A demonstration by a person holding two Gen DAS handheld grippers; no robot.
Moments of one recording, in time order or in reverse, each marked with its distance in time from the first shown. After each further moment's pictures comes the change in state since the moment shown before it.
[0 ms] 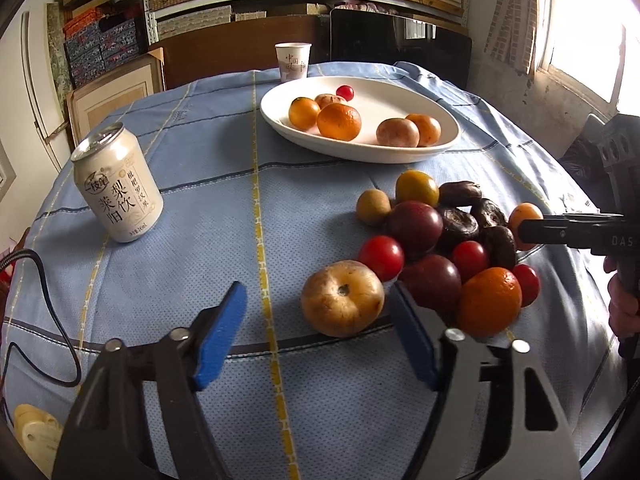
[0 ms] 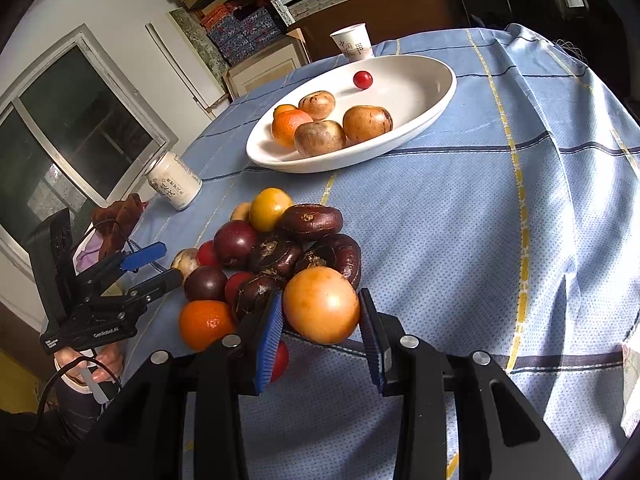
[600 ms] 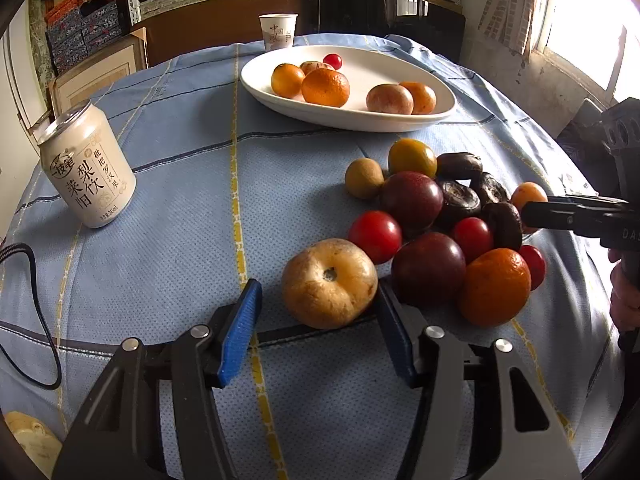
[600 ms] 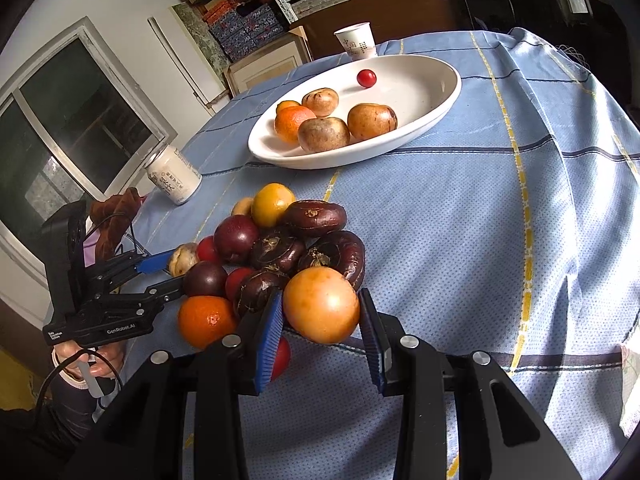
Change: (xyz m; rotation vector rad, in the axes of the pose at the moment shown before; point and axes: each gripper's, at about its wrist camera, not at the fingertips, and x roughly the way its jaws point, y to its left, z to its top) left arm 0.021 -0.004 0.000 0.020 0.088 -0.042; right arm 0.001 0.003 -0.001 -0.021 0.006 -0.016
